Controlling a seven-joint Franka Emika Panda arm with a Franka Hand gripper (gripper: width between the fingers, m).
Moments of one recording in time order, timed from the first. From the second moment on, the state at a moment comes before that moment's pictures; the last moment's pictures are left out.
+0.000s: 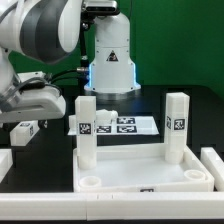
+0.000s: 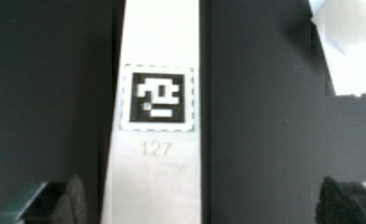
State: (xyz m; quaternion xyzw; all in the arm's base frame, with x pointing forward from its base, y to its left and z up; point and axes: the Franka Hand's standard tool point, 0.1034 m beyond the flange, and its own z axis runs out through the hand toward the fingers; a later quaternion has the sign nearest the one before) arm 0.415 -0.204 0.030 -0.94 0.03 0.35 0.07
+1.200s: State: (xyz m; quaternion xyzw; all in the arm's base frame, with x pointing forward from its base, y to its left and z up) arm 0.397 -0.213 0.004 -0.87 0.07 0.49 0.06
